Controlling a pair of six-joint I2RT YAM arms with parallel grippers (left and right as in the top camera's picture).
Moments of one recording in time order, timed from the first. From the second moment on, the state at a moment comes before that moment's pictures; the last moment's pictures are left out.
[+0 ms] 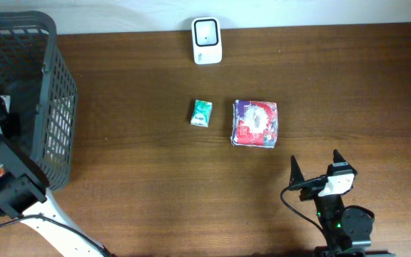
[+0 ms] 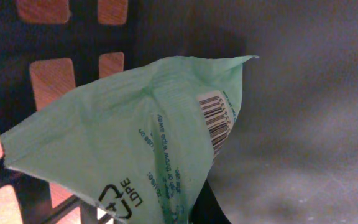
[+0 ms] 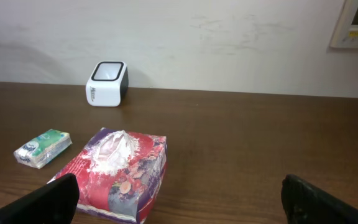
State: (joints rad) left arm 0.61 2.33 1.98 -1.00 -0.38 0.42; right arm 0.00 0.01 0.01 -0.07 -0.10 0.00
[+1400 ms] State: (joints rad) left arm -0.35 2.06 1.75 -0.89 0.03 -0.23; right arm 0.00 0.01 0.01 -0.07 -0.10 0.00
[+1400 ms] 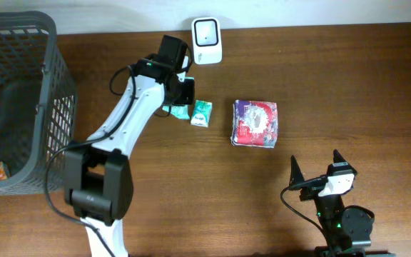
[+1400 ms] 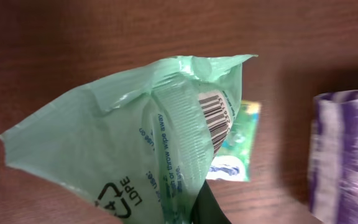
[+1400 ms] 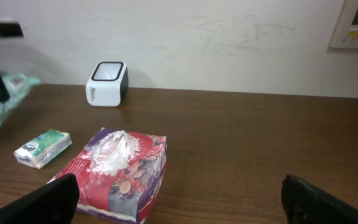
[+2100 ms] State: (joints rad) left arm -0.28 2.17 2.08 -1.13 0.00 -0.23; right arm 0.00 0.01 0.01 -0.07 -0.10 0.00
